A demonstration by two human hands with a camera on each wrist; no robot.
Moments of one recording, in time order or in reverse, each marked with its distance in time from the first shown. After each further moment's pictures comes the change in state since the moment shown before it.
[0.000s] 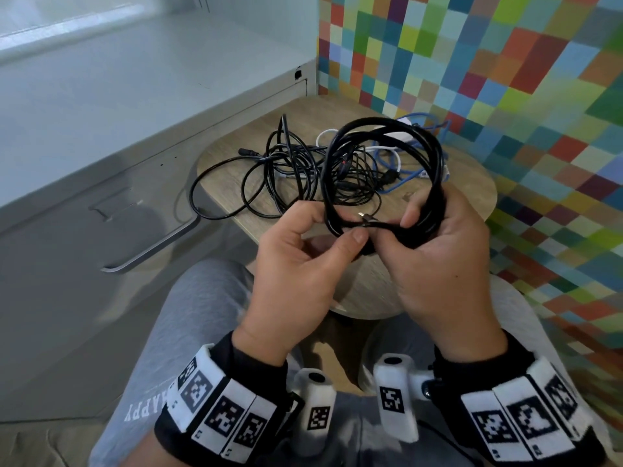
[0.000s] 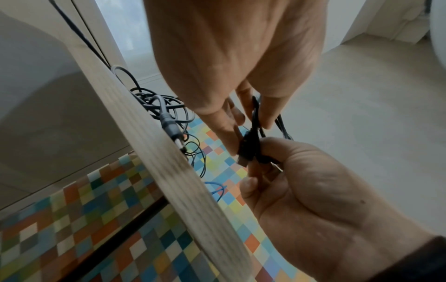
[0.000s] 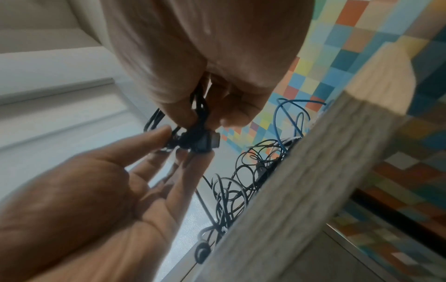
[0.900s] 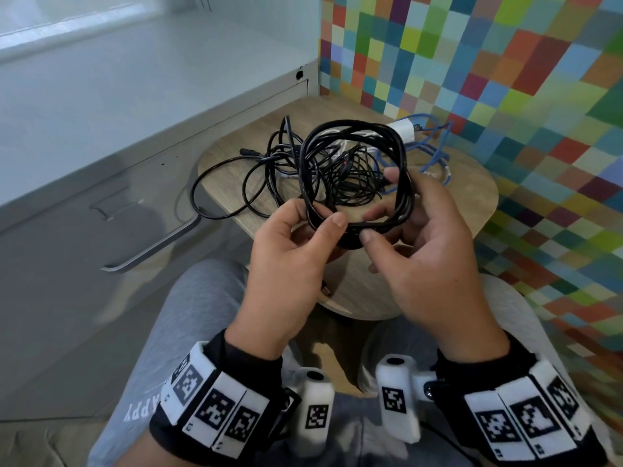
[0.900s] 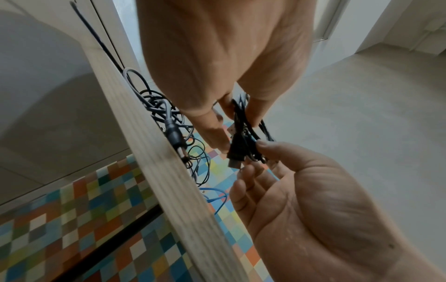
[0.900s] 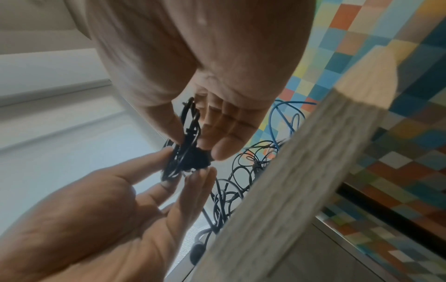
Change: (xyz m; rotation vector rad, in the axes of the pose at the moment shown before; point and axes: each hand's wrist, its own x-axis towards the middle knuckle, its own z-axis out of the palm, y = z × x) left_hand 0.008 0.003 -0.005 -0.015 0.088 -0.132; right_hand -0.001 0.002 0.001 0.137 -0.193 0.086
